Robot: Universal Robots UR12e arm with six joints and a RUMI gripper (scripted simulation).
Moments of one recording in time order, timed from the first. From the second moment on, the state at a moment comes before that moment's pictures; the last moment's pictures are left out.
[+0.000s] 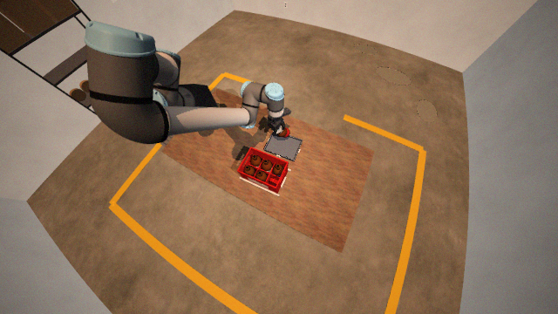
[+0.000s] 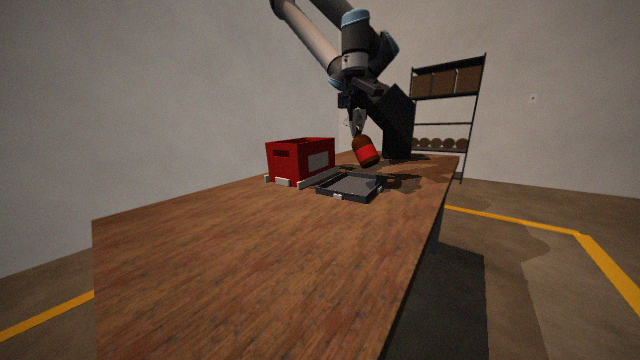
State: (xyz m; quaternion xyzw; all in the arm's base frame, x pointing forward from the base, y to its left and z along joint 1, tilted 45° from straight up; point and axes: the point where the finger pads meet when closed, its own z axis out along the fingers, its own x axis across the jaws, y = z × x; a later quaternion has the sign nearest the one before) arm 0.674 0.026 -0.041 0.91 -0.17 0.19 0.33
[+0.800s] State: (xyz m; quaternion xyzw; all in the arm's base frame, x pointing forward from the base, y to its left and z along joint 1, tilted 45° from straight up) arm 0.673 0.025 -0.042 0.90 -0.17 0.18 0.35
